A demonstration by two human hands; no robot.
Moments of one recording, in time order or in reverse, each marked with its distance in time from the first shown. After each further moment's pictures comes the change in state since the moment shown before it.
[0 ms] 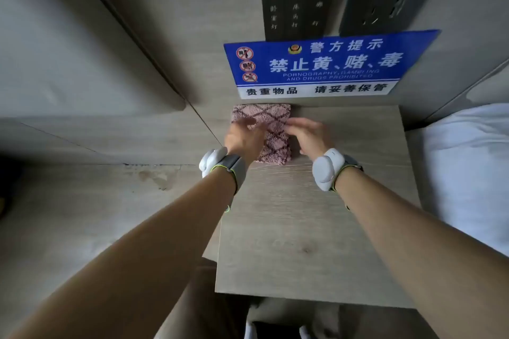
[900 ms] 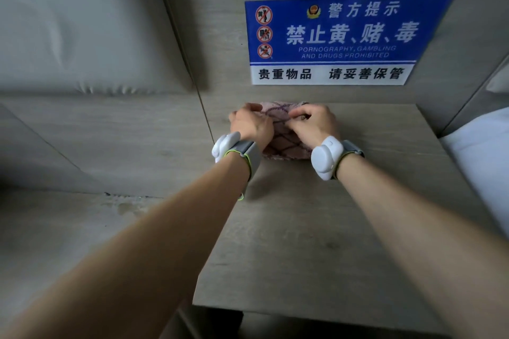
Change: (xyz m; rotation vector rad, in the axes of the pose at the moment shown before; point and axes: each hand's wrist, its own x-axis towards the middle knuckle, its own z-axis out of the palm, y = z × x) left_hand 0.012 -0.066 0.035 -0.194 0.247 0.275; right_hand 0.013 0.061 0.038 -0.232 0.256 -0.417
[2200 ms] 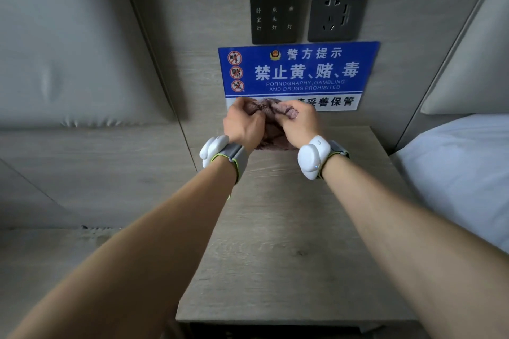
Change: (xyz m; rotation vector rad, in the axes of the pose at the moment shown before) left_hand -0.028 0.064 -0.006 -0.112 -0.027 0.242; right_hand -0.002 -0.041 -0.046 0.085 0.171 -0.128
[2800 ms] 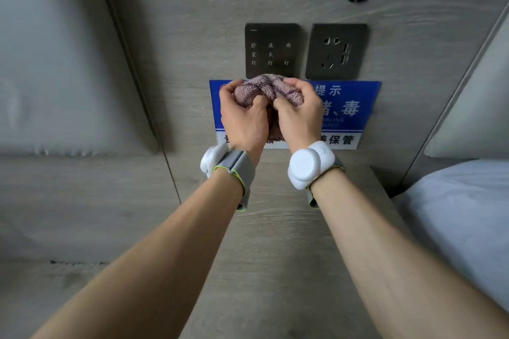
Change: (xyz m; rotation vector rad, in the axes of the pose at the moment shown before) left_hand 0.036 0.049 0.028 -0.510 0.240 0.163; right_hand 0.042 -0.049 -0.010 0.460 0.214 -0.095
